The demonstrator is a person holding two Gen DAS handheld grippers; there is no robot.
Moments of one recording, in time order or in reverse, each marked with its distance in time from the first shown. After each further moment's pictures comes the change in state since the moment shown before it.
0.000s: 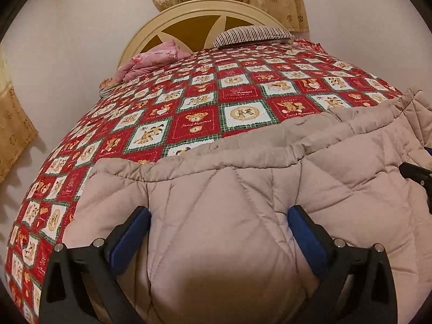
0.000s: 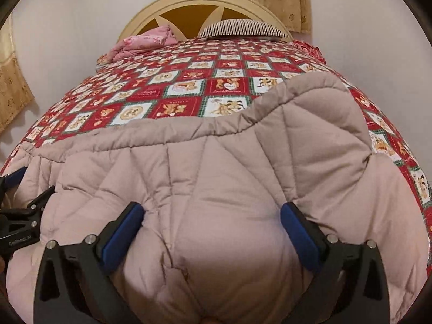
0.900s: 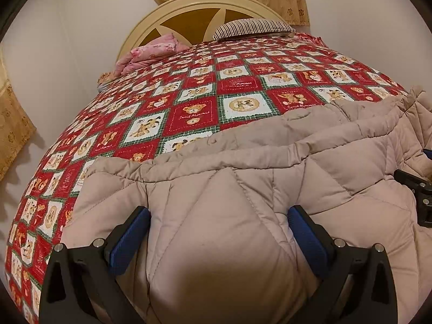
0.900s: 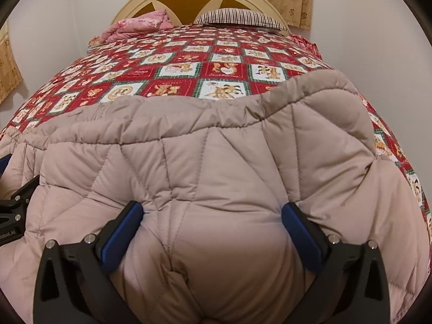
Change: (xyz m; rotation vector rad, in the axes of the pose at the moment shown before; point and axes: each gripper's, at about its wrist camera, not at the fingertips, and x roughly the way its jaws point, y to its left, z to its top) left arm 0.009 0.000 -0.001 0.000 0.036 -0.004; right arm 0.020 0.012 -0.002 -0.050 0.064 -0.084
